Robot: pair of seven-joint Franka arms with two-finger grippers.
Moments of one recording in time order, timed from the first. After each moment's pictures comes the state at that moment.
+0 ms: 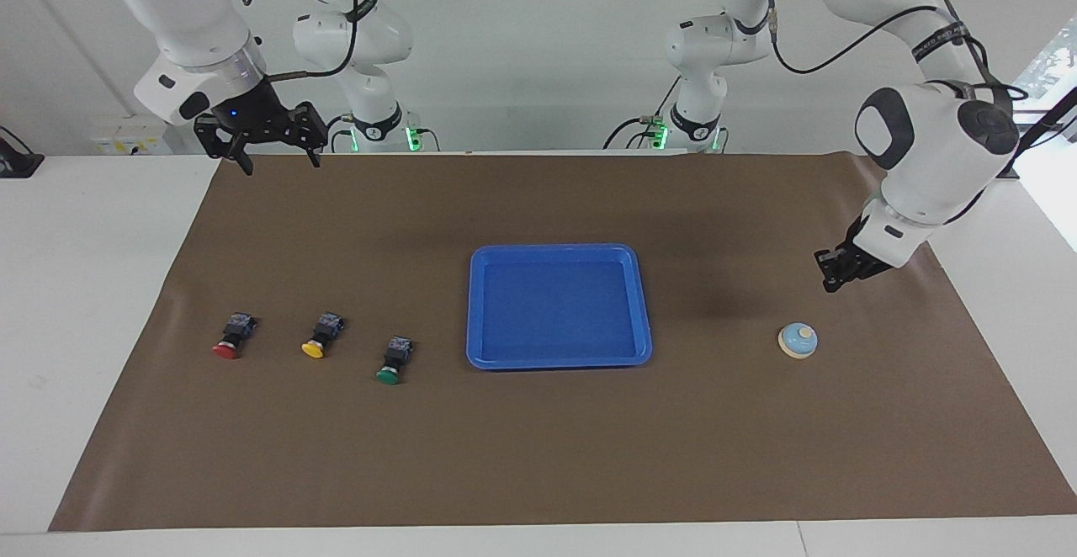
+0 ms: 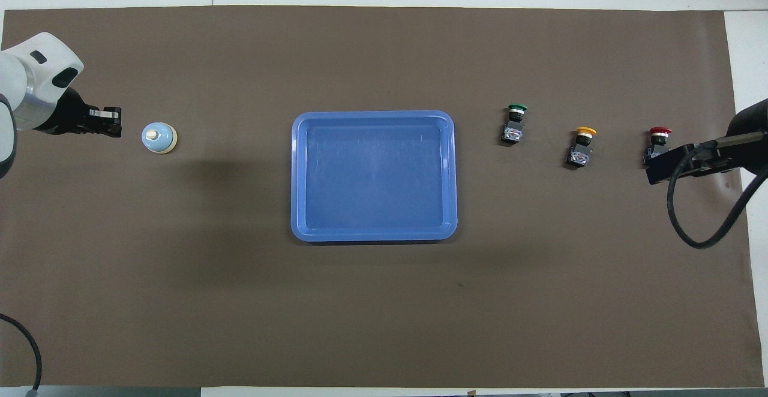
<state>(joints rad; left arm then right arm) 0.09 0.25 -0.07 -1.74 -0.02 1.99 0.06 0.01 -0.03 0.03 -1.58 -0.01 1.45 -0.09</state>
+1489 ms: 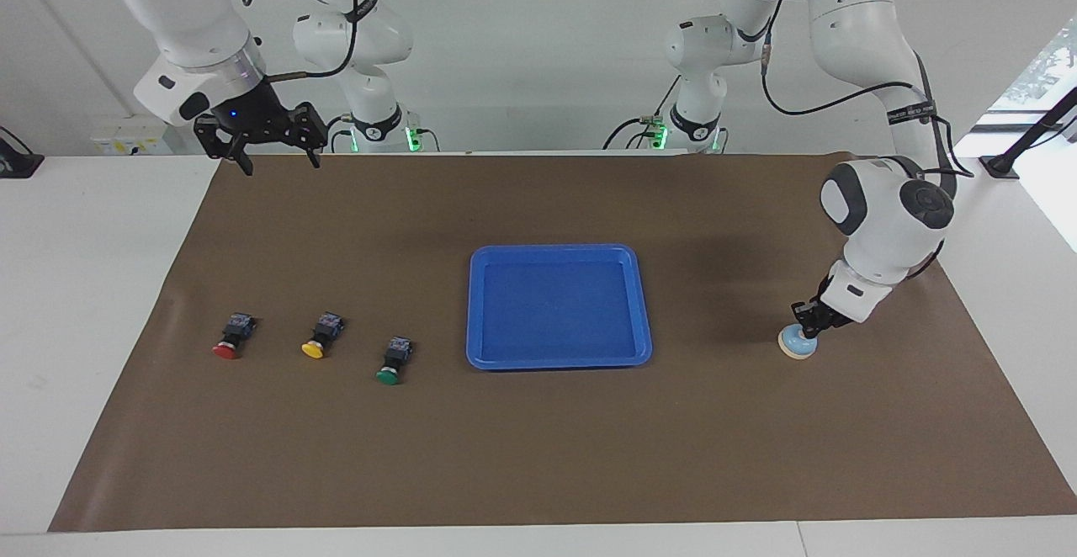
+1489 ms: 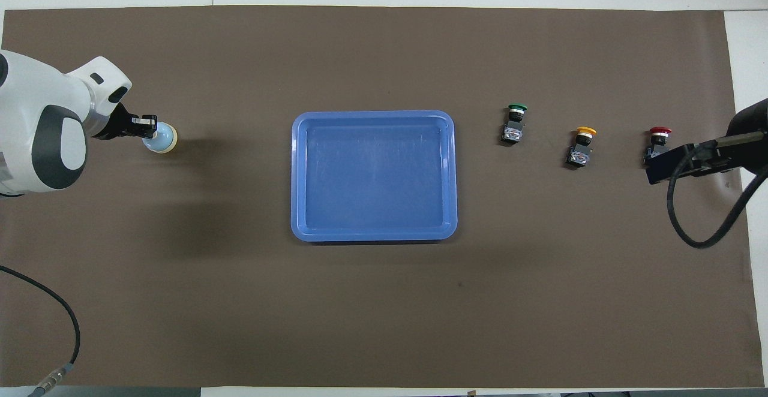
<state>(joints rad) 0.09 0.36 -0.07 -1.84 0.01 2.25 0.05 0.01 -0.03 0.03 -1.58 -0.01 1.45 -0.09</state>
